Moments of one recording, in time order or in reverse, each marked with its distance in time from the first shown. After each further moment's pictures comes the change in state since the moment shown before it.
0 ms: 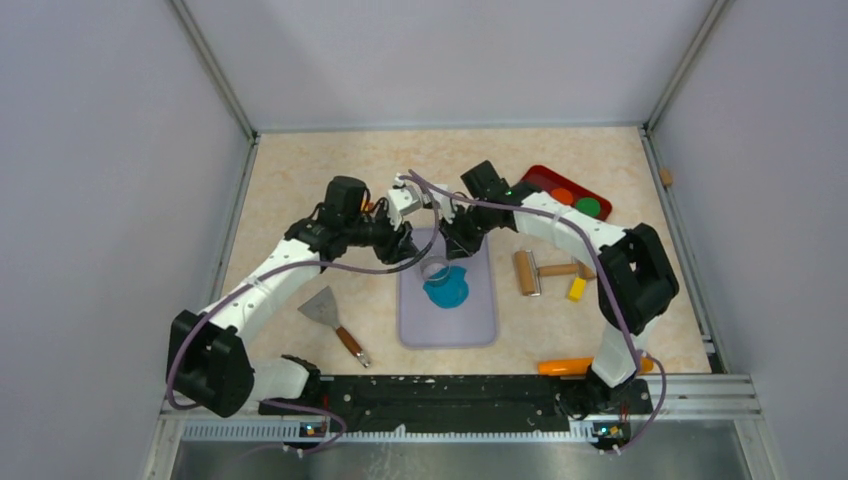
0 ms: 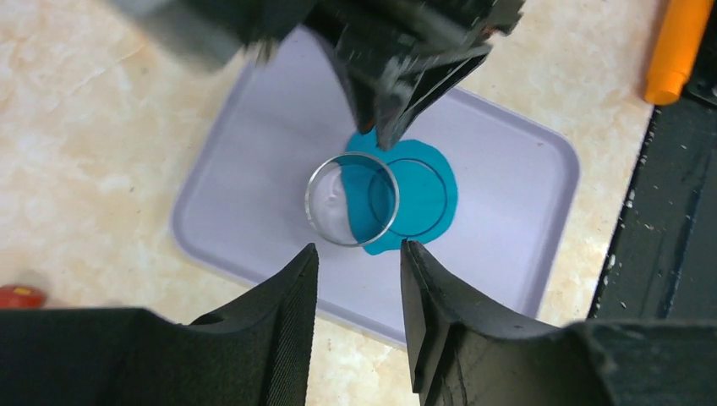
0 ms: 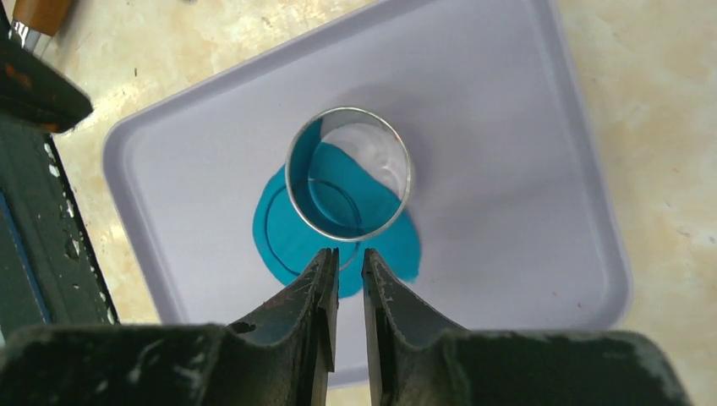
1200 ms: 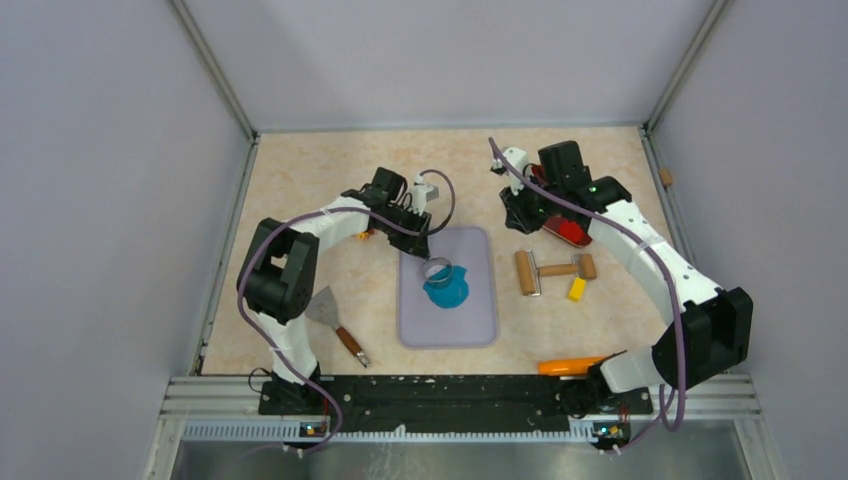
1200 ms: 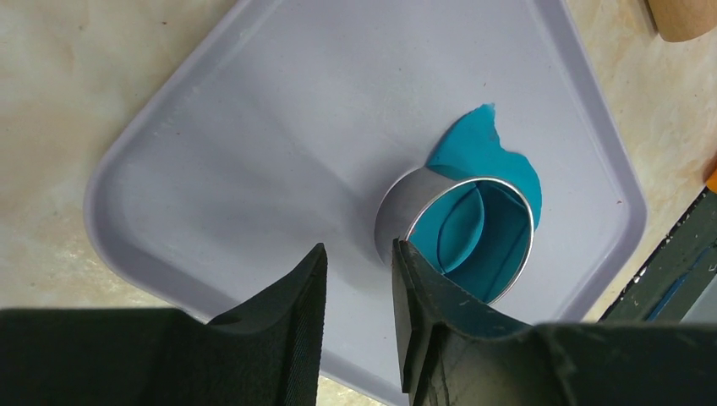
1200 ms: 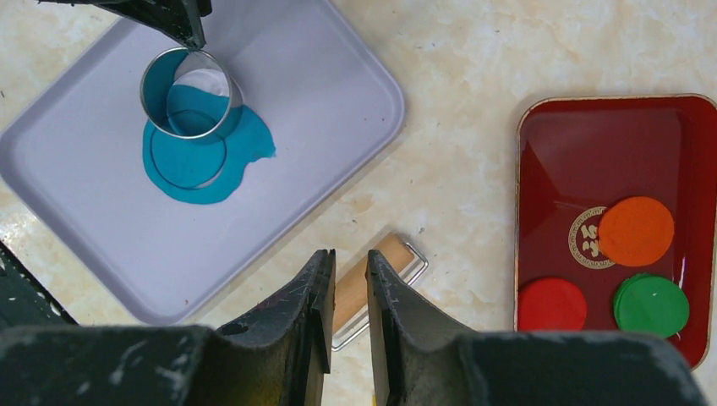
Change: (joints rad) left arm 0.010 0.562 0.257 -0.071 -0.120 -0.299; right arm -0.244 -0.380 -0.073 -0.133 0.218 0.053
